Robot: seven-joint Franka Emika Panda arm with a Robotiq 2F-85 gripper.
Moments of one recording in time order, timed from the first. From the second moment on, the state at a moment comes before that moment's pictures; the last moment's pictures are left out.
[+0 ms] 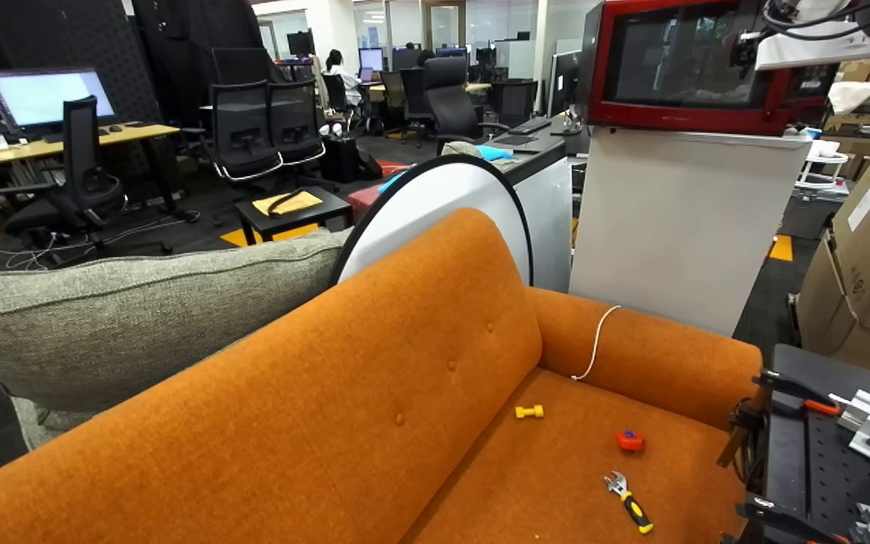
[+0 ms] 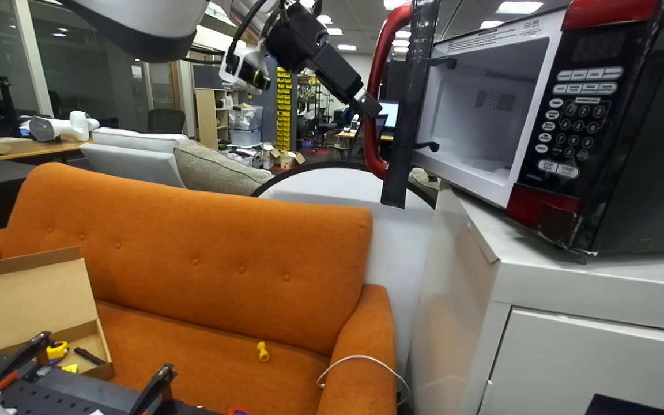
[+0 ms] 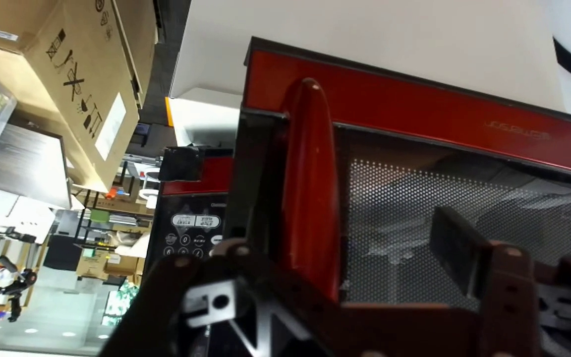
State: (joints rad) arm -0.51 -0.53 -0.20 -2.50 -1.11 2.46 1.26
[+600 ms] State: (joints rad) arm -0.51 -0.52 -0.21 -2.48 -1.17 2.38 1.41
